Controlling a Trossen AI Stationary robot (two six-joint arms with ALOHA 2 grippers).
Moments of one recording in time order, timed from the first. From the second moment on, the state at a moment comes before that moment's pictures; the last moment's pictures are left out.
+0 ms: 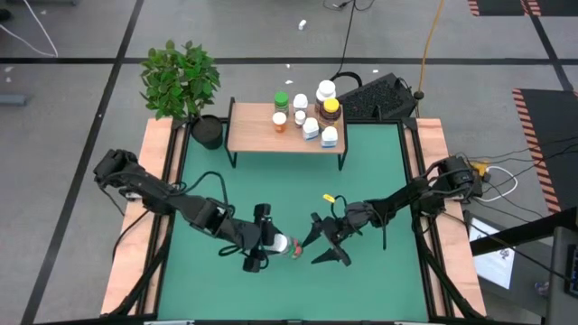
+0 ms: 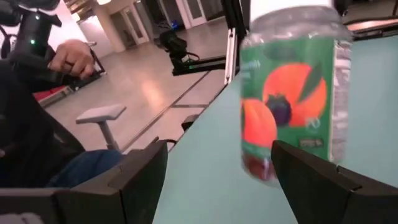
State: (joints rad) left arm -0.43 1.54 1.17 -0.35 -0.21 -0.14; right arm 0.27 1.76 0.55 1.08 -0.33 0.32
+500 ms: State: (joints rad) left arm -0.41 1.69 1.17 -0.19 -0.12 -0.03; right arm 0.26 1.76 0.55 1.08 -0.26 0.27
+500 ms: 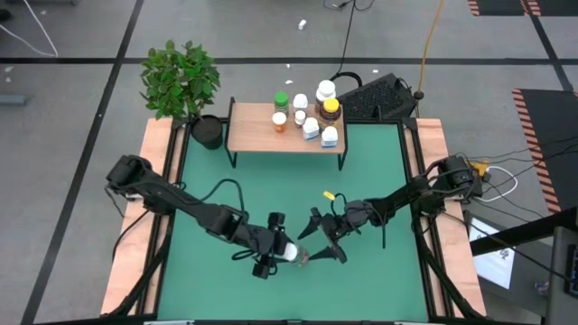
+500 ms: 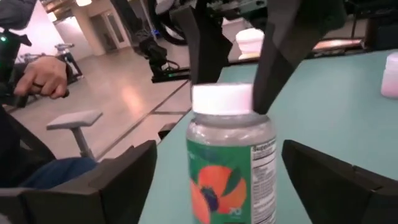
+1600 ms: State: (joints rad) left arm -0.37 1.69 1.17 -0.18 -0.14 -0.17; right arm 0.32 1.91 0.61 1.07 -0.13 0.16
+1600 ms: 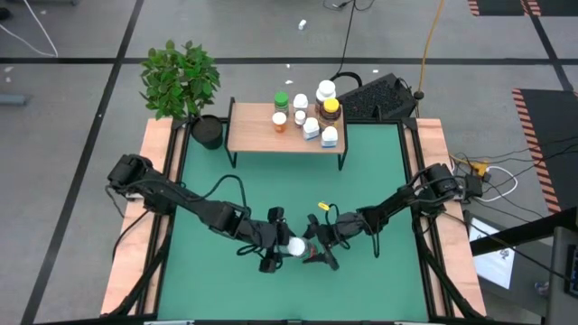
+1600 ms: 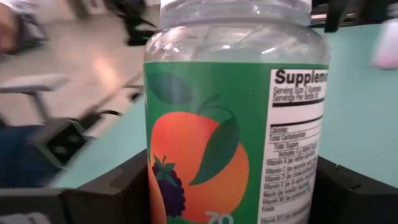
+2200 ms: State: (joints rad) left arm -0.37 1.69 1.17 -0.05 -0.35 -0.32; right arm 0.41 1.91 0.57 1.20 0.36 -0.05
